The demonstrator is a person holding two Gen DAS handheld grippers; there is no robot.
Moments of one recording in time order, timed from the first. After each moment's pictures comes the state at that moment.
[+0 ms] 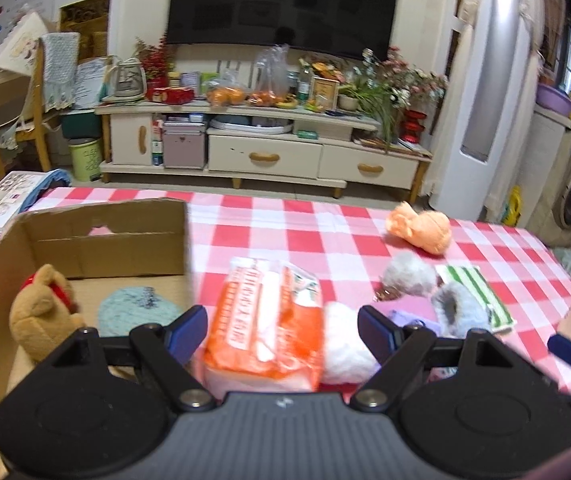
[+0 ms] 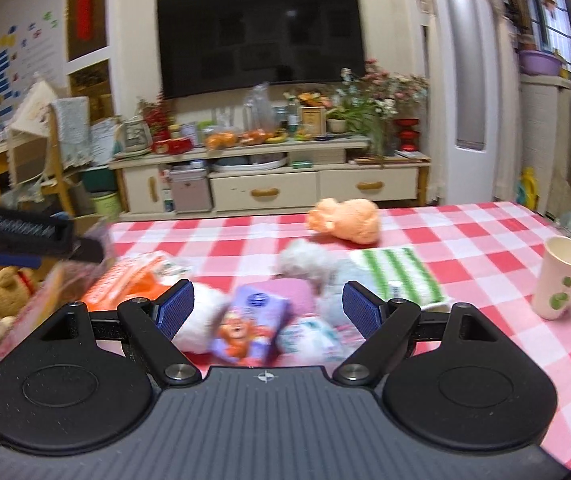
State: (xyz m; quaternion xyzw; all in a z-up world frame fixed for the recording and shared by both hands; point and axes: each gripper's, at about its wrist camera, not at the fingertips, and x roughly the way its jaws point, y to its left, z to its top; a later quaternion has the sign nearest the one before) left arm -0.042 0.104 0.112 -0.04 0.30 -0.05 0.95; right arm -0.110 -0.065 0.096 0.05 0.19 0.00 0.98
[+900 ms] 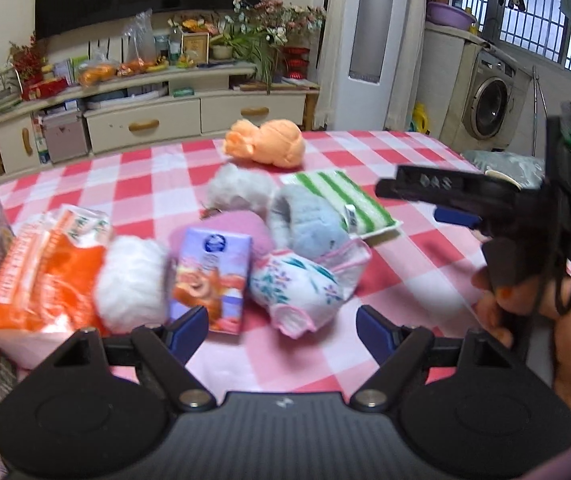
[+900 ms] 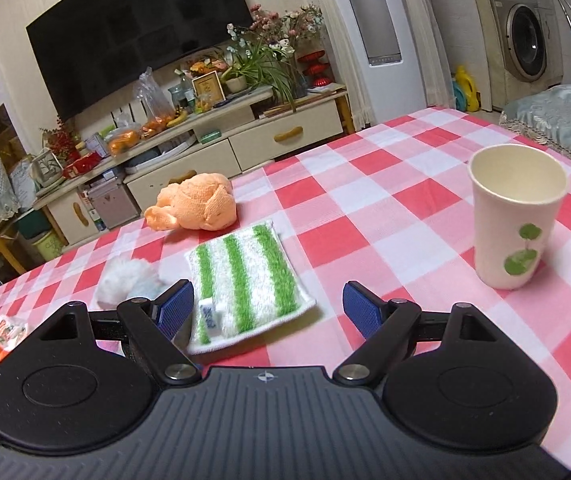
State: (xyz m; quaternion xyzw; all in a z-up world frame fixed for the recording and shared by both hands) left arm -0.049 -0.021 0.061 0.03 0.35 -0.19 0.92; right arm -0.041 -0.220 0.042 0.20 0.24 -0.07 0.95
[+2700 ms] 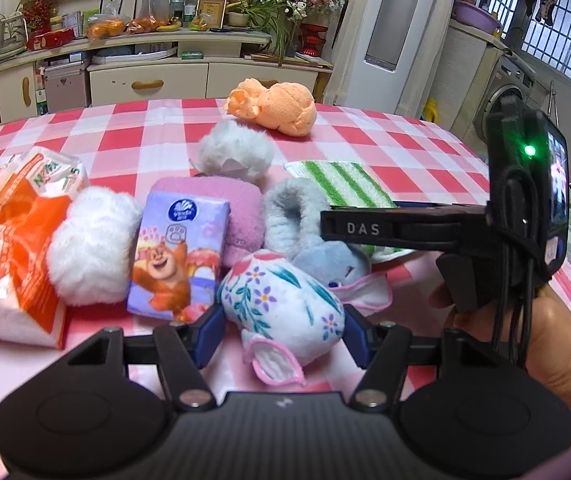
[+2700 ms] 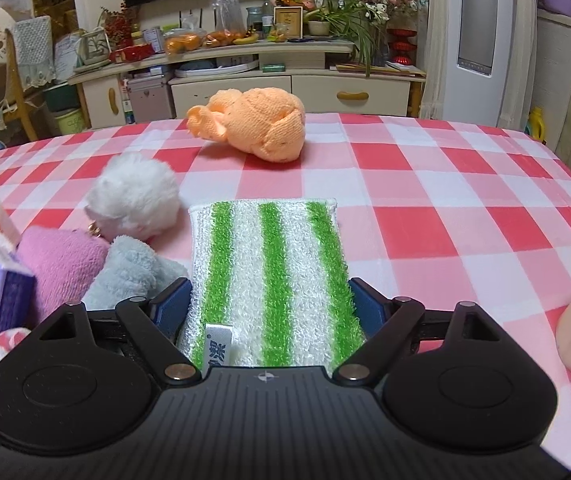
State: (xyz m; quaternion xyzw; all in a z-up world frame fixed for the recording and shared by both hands) left arm -0.031 -0.025 0.035 -0.02 0.39 -0.18 0.90; right arm 0.025 -0.180 0.018 0.03 0.33 0.01 0.94
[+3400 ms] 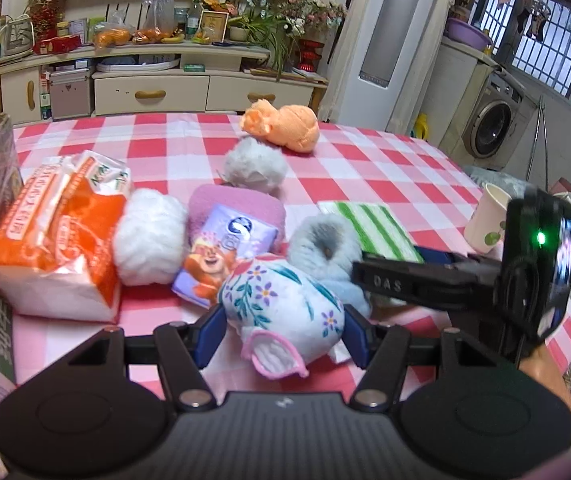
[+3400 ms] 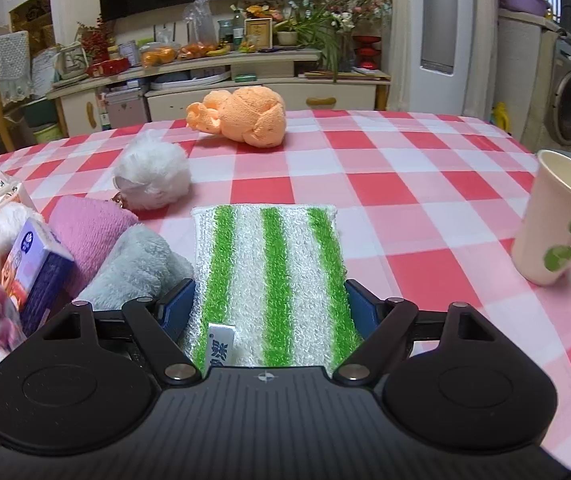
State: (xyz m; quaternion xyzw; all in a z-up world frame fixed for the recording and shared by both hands) left arm -0.054 0.017 0.057 -0.04 0.37 -0.20 0.91; right arm -0.027 -0.166 0.013 0.04 0.31 -0.04 0.95
